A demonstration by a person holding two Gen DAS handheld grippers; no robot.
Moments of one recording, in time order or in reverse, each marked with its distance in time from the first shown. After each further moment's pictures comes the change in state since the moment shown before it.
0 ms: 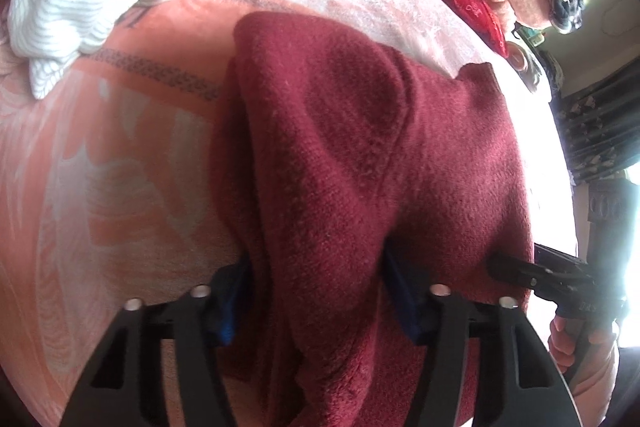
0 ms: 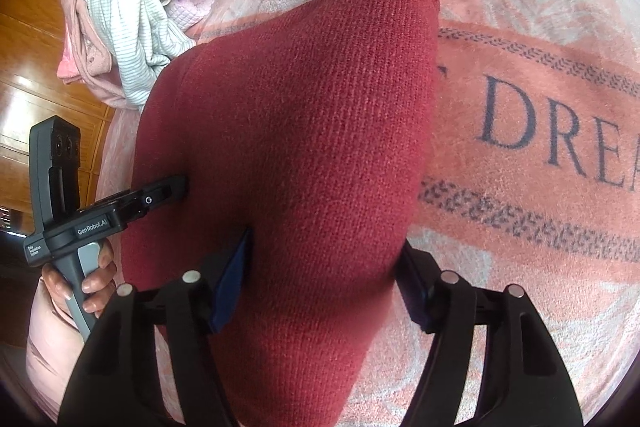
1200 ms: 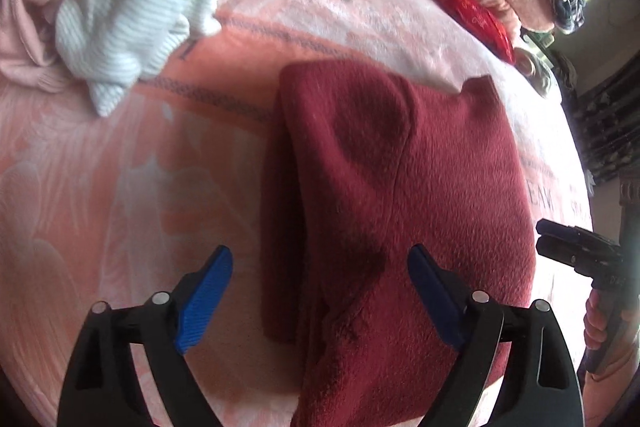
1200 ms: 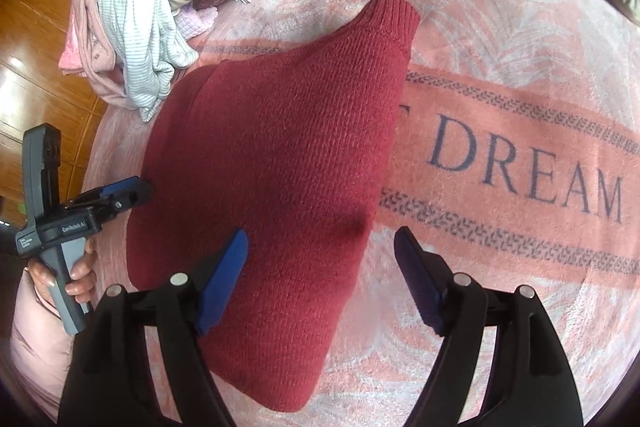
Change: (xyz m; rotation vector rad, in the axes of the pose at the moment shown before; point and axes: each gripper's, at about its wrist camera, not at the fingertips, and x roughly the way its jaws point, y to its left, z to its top) left arm -0.044 0.005 -0.009 0.017 -0.047 0.100; right arm -0.042 0.003 -0.002 -0.056 -0.034 -0.079
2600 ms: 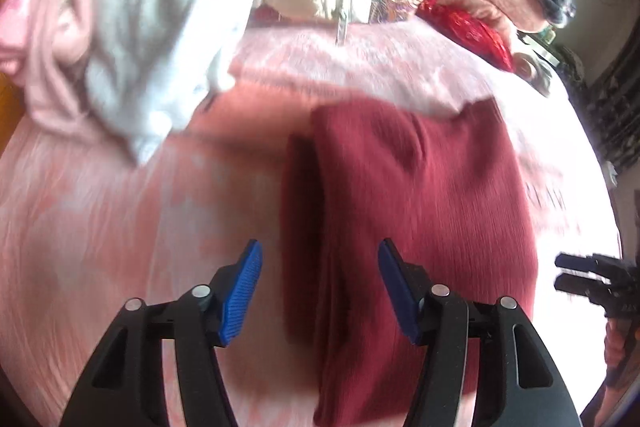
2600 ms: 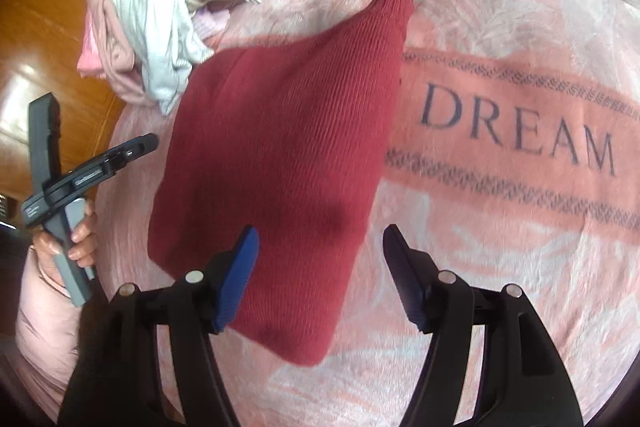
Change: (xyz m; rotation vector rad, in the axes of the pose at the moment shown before) left arm -0.035 -0.022 0.014 0.073 -0.125 0.134; right arm -0.026 -0.002 -0.033 0.033 -0.027 0.047
